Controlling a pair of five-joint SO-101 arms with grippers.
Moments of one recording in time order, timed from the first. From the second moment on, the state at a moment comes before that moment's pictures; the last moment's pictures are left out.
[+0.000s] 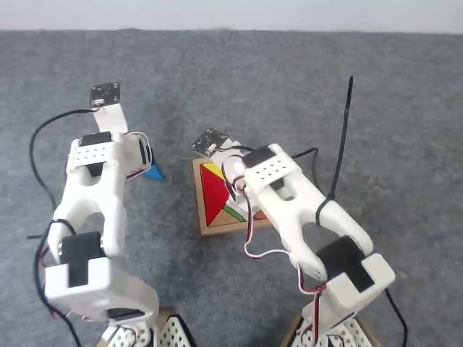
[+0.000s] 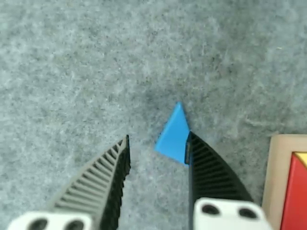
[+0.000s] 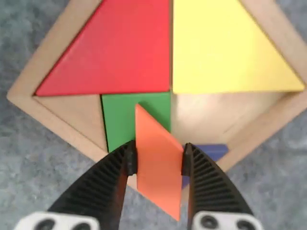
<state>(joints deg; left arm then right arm) -17.5 5.9 26.9 53.1 7.4 -34.9 7.7 22.2 62.7 21.1</state>
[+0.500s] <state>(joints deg) -17.8 5.9 26.9 53.1 7.4 -37.2 4.3 23.8 62.4 21.6</state>
